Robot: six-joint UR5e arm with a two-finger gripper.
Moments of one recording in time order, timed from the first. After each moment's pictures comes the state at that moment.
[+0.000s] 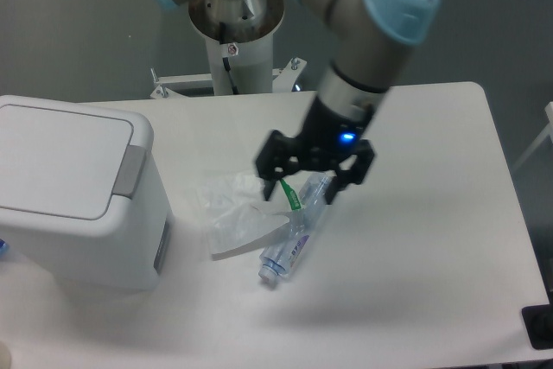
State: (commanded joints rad) arm 2.45 -1.77 -1.40 -1.33 1.11 0.32
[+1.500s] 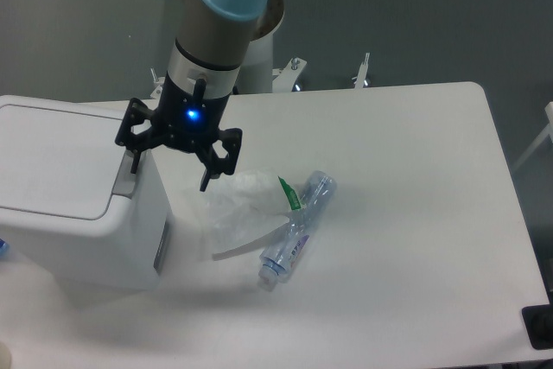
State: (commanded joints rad) arm 2.30 -1.73 -1.50 -1.28 1.15 0.35
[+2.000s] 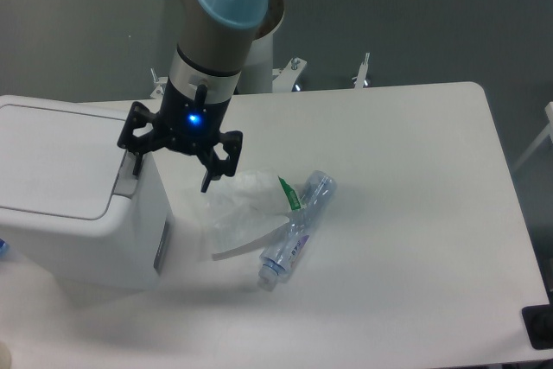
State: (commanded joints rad) arm 2.30 -1.74 -1.50 -1.27 1.15 0.34
